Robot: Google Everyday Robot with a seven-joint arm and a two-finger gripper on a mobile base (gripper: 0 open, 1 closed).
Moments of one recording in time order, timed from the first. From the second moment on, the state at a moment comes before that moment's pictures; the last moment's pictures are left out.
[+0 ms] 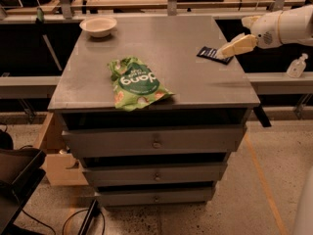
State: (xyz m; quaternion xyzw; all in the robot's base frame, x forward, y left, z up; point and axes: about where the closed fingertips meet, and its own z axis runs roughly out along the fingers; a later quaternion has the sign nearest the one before) arm 0.742 -0.238 0.924 -0.42 0.74 0.17 0.50
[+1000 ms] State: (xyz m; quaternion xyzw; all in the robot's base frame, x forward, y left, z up) arm 0.814 -0.228 0.864 -0.43 0.72 0.18 0.52
